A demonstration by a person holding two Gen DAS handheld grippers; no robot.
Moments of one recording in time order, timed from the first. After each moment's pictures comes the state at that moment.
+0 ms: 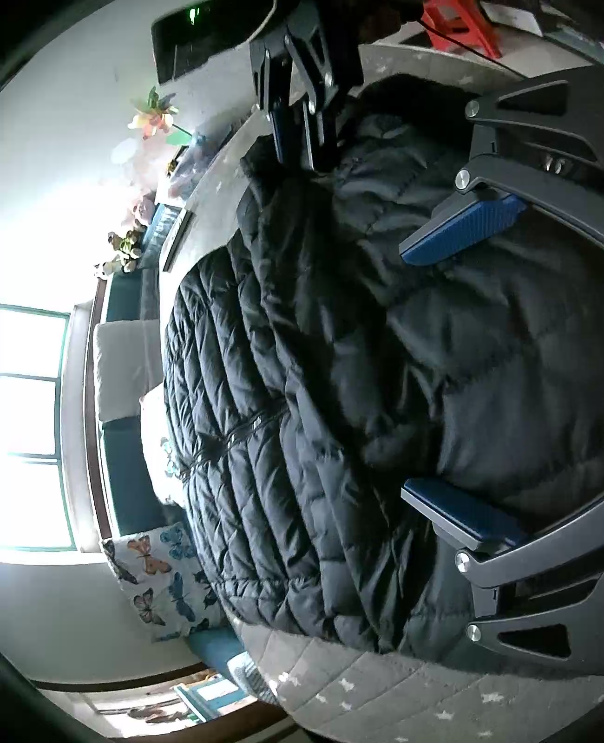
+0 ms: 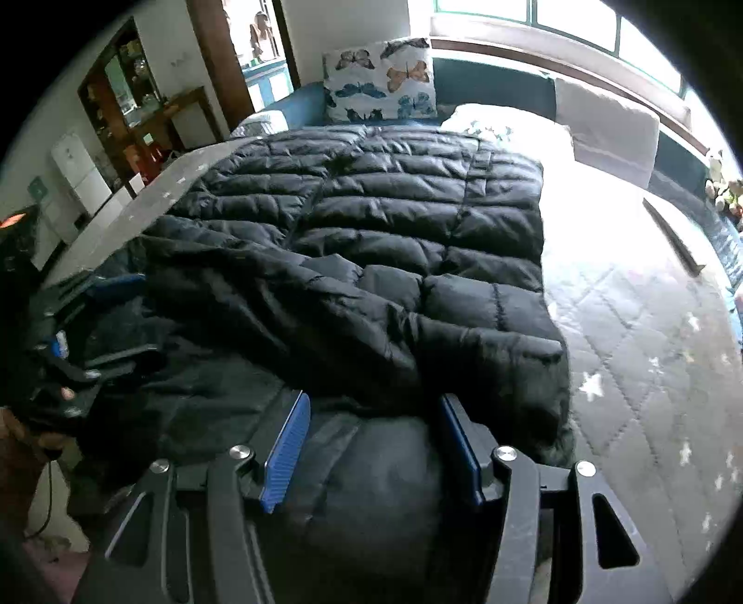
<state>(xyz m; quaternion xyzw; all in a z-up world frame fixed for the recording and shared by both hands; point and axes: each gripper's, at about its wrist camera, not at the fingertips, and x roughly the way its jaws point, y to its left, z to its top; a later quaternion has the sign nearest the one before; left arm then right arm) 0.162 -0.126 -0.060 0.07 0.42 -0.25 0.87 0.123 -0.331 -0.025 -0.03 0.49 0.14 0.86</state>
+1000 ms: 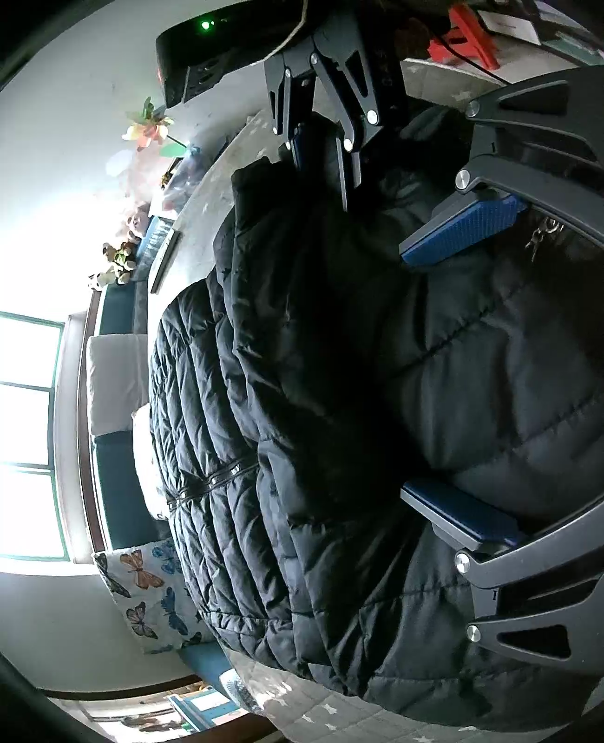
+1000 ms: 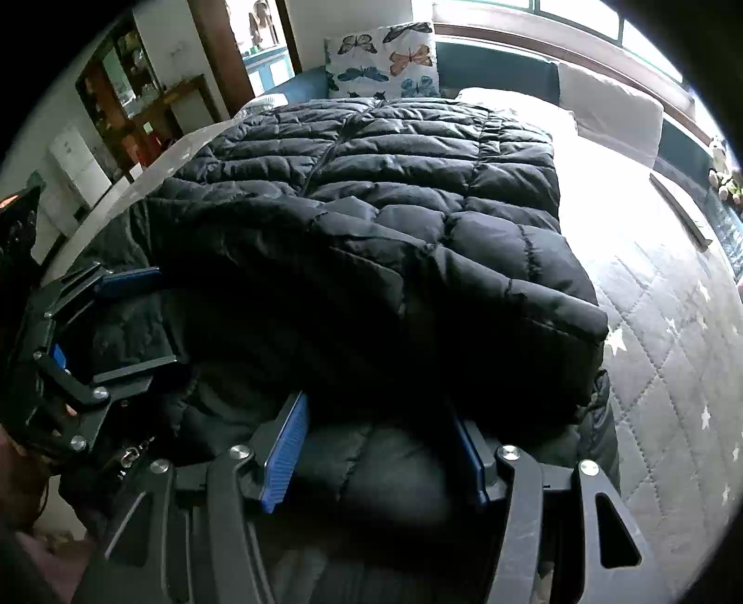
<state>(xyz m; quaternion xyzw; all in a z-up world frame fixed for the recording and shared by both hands) 0.142 -0.149 -0.076 0.07 0.43 -0.26 0.86 0.113 -0.321 -0.057 -0.03 0.51 0.14 0.85</state>
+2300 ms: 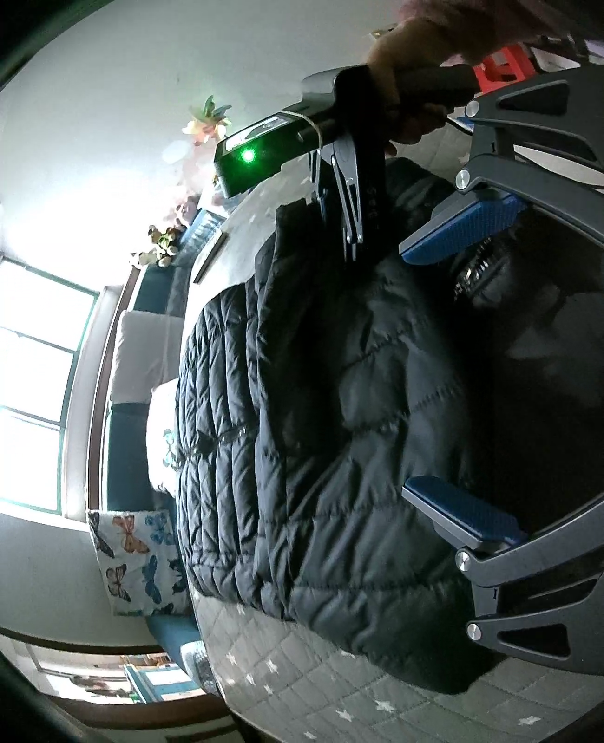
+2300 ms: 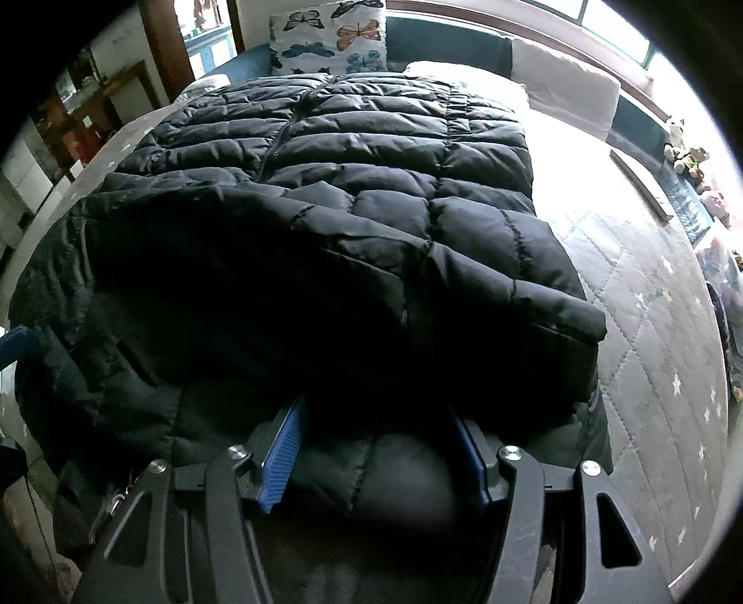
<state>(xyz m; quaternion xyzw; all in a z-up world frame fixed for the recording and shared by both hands) 0.079 -0.088 -0.026 -0.03 0.42 -0.24 0.88 0.123 -0.299 -0.061 -0.04 0.55 0.03 0.83</state>
